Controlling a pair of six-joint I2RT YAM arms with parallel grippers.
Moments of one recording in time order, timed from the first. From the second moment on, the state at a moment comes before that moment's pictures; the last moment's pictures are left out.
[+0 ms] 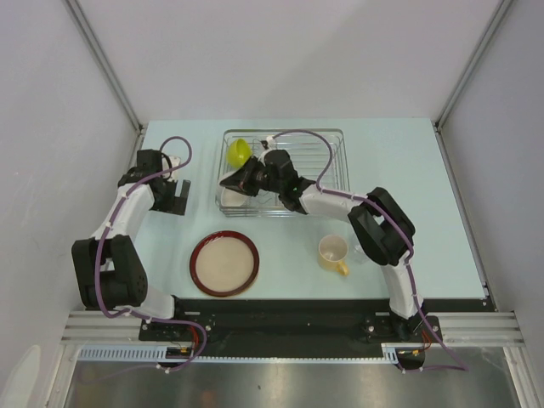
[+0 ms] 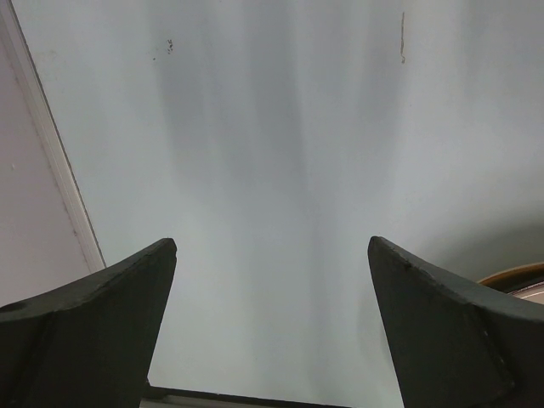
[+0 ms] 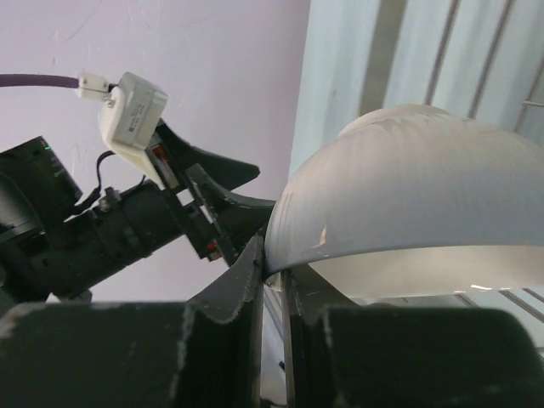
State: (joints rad) left arm 0.10 1.48 1.09 -0.69 -0.08 0.26; right arm 0.79 2.08 1.44 0.42 -0.29 1.23
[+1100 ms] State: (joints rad) left arm 0.10 1.47 1.08 -0.67 -0.09 0.26; right arm 0.65 2.21 1.67 0.24 -0.86 1.20
